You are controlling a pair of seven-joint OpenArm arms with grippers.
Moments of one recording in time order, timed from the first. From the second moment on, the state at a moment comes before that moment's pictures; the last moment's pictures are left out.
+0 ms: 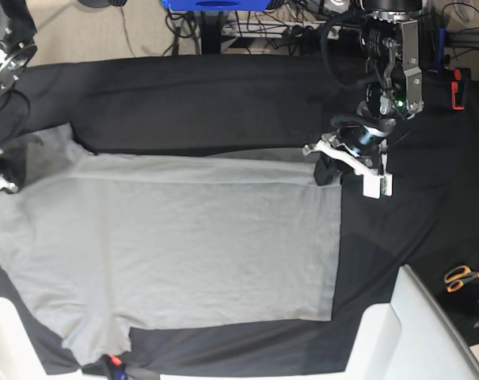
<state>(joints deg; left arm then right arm) 12.3 -8.3 -10.4 85.2 -31.5 -17.9 29.2 15.6 18.2 48.1 48.4 16.6 39.7 -54.0</state>
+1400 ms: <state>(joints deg) -1.7 -7.6 -10.0 73.2 -22.7 -17.9 31.4 22.3 18.1 41.7 38.8 16.7 39.7 -35.7</state>
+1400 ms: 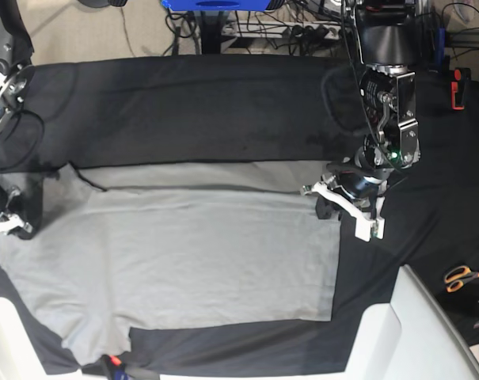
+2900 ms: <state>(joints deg) -0.5 -8.2 -13.9 84.5 -22.8 -18.1 26.6 14.3 18.2 42.3 52.5 25.9 39.4 -21.6</state>
